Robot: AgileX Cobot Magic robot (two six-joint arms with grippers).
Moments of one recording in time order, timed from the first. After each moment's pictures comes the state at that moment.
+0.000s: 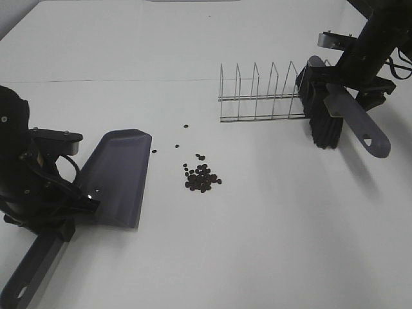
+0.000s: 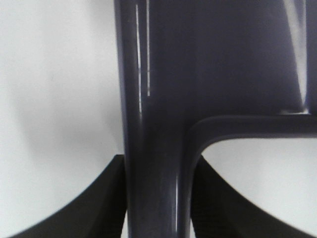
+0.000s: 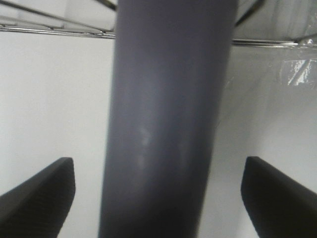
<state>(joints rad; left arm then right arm) -0.44 1.83 -0.84 -0.01 0.64 -0.26 -0.07 2.39 -1.97 0.25 1.22 -0.17</state>
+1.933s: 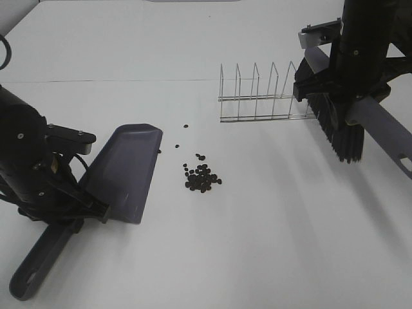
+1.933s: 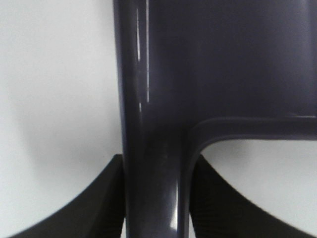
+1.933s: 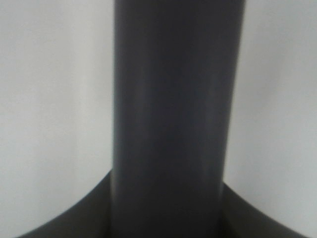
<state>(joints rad) -0.49 1.89 -0.85 0.15 0.53 -0.35 0.23 1.97 -1.51 -0.18 1.23 0.21</state>
